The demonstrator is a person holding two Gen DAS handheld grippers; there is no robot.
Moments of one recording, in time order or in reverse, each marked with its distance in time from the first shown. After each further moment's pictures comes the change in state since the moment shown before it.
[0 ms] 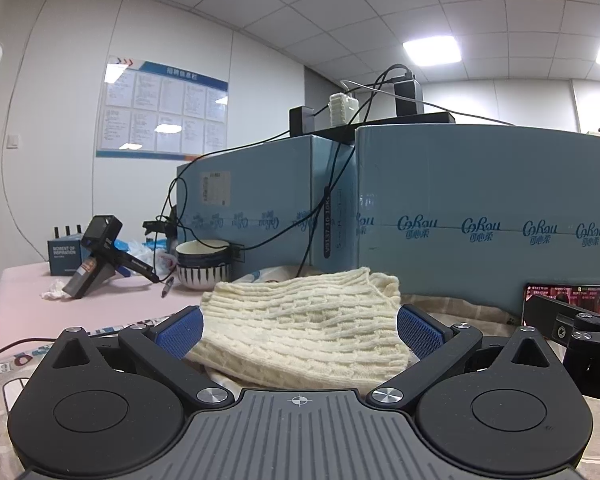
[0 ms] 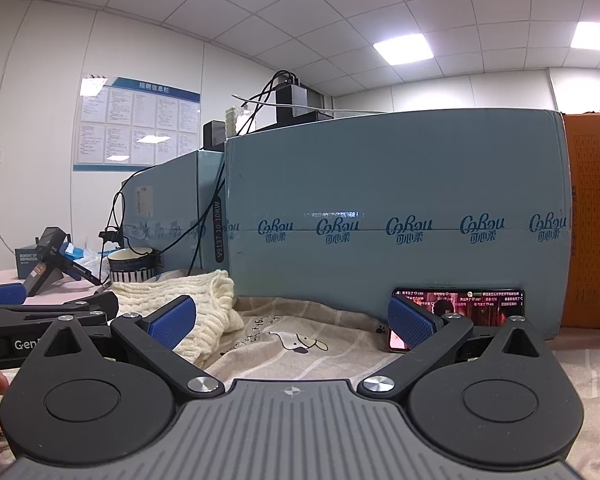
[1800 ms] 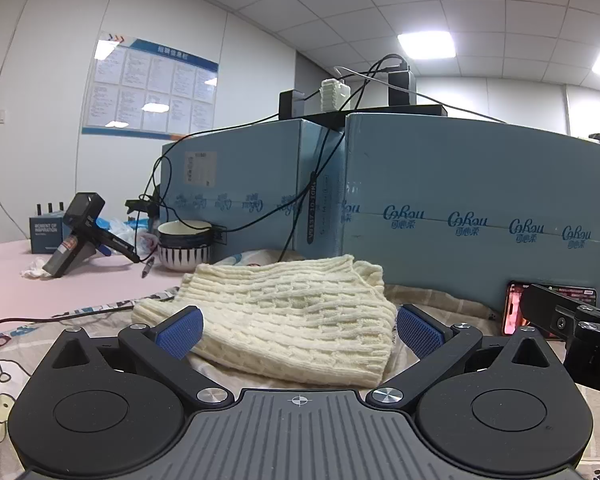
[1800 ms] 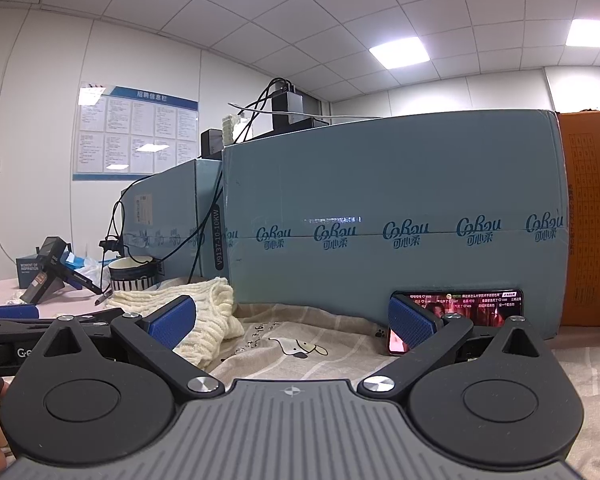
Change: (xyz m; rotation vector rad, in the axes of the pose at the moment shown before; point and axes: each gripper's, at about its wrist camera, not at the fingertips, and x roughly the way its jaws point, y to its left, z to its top) left arm 0.007 0.007 0.000 -0.046 0.046 -0.062; right arm -0.006 0.000 0.001 0.018 -0.027 -0.001
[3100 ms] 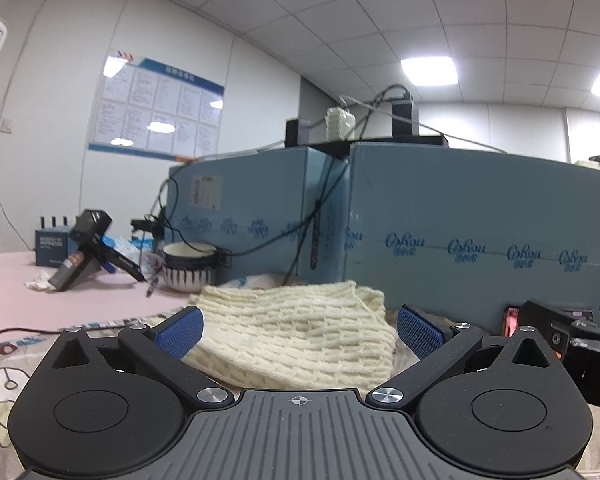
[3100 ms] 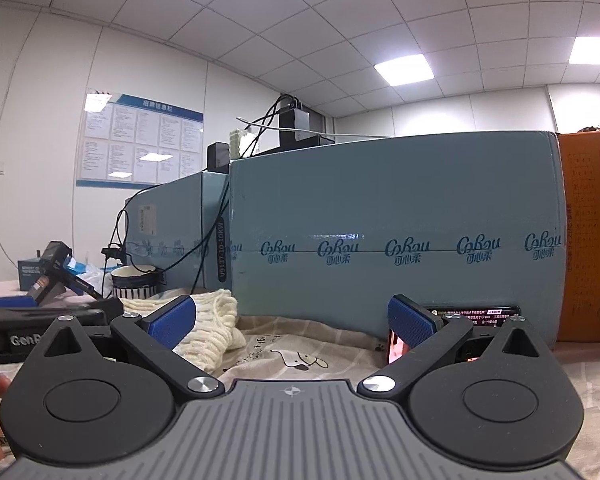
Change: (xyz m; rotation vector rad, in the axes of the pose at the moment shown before) left arm -0.015 0.005 0.001 -0.021 -0.098 0.018; right arm -0.008 0.005 0.001 -0.033 -0.040 -0.003
